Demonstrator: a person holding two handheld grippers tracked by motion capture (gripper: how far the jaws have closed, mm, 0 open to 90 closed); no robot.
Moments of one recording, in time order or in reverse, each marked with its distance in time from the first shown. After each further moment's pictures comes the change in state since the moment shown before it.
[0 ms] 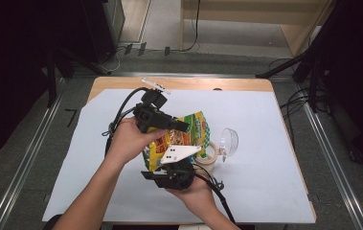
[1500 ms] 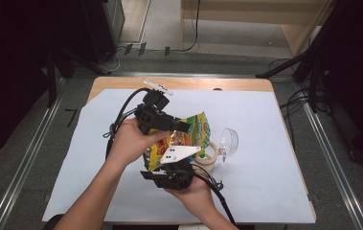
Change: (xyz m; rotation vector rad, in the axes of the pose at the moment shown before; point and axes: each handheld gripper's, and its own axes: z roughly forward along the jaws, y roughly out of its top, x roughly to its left) left arm -0.010 0.001 -0.001 -0.006 0.019 0.029; right arm 0.000 -0.001 0.002 -0.013 0.002 0.008
